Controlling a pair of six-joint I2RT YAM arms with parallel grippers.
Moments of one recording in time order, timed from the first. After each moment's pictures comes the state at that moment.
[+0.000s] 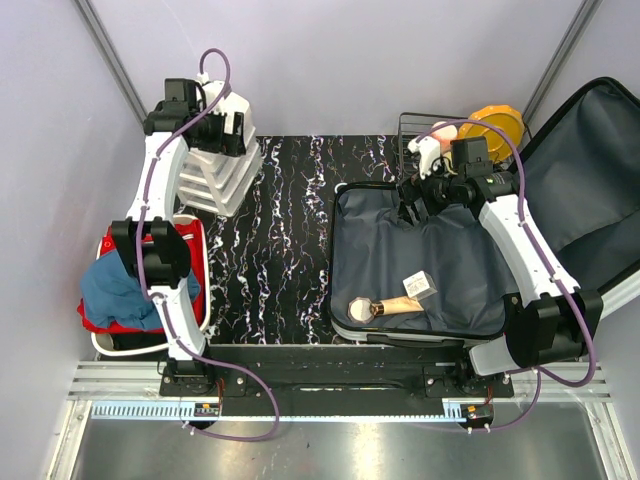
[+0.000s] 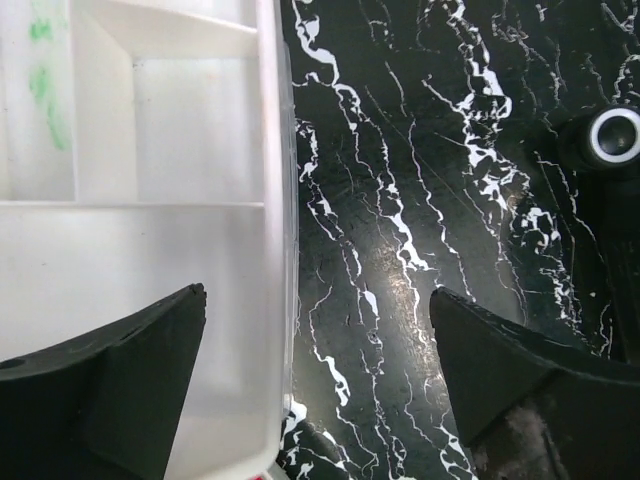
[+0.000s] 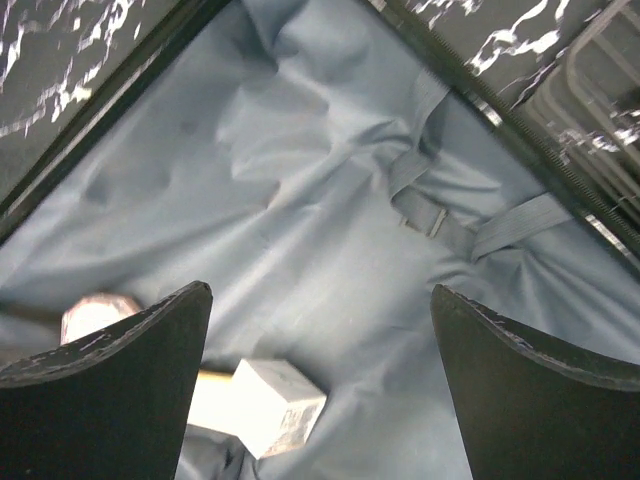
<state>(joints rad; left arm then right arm) 0.00 2.02 2.13 -0.89 0.30 0.18 0.18 1.45 1.39 -0.71 -0.43 -0.31</state>
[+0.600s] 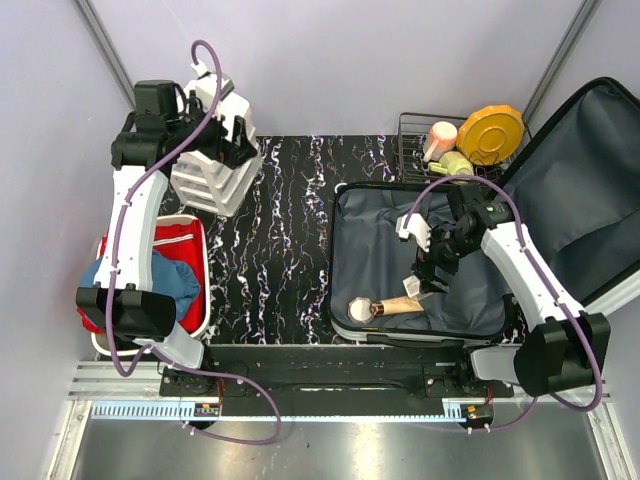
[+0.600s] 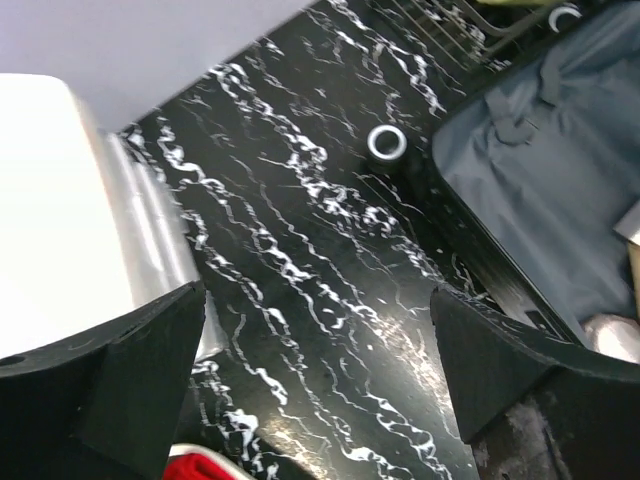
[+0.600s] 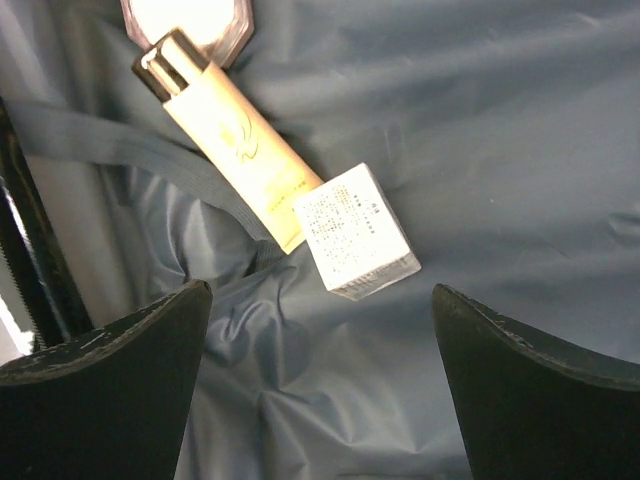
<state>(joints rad) -0.04 1.59 1.94 -0.86 0.59 0.28 0.18 1.29 1.15 -1.19 -0.53 -1.02</state>
